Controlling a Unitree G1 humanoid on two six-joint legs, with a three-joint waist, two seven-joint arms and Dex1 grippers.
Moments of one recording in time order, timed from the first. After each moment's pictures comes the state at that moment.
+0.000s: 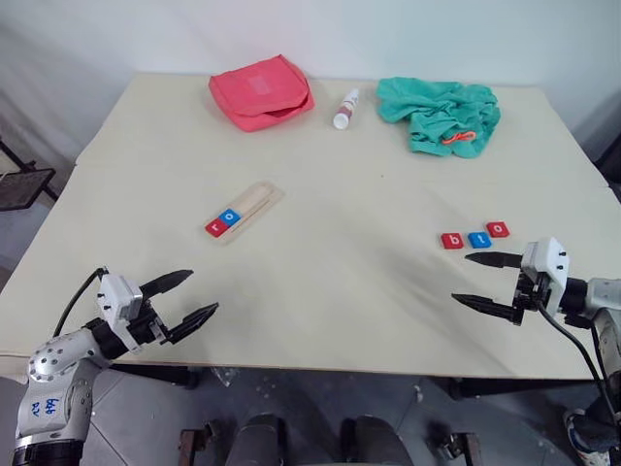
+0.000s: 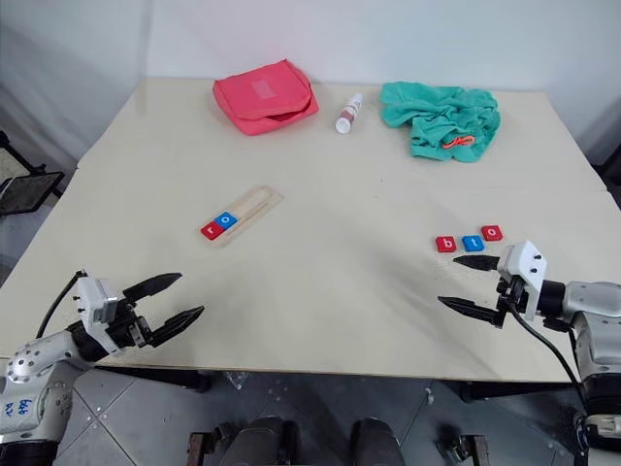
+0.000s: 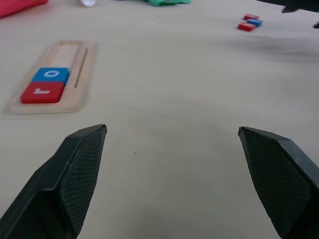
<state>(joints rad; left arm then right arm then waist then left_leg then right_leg) -0.02 0.60 0.33 0.02 -0.50 0.08 -0.95 -0.28 -0.85 -0.20 0.37 0.37 -0.06 1.34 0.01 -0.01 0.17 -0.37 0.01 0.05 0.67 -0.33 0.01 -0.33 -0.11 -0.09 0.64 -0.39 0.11</state>
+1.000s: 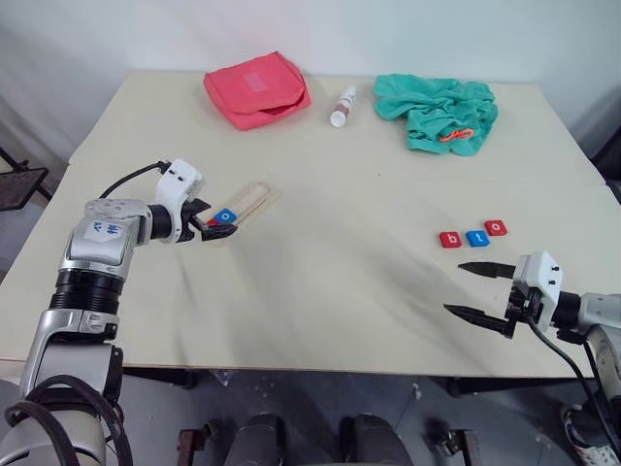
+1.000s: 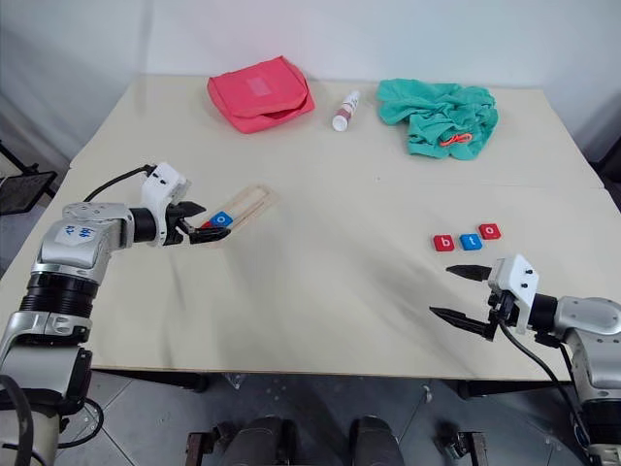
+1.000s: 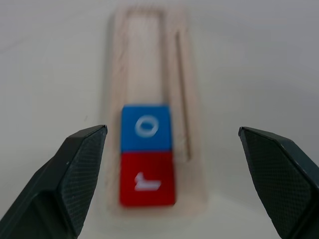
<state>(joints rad) -0.84 0.72 -0.09 0.47 -0.12 0.65 -0.81 -0.13 -0.83 -0.22 0.18 0.39 -0.02 1.23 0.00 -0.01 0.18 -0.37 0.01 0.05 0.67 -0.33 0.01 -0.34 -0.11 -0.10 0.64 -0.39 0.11</state>
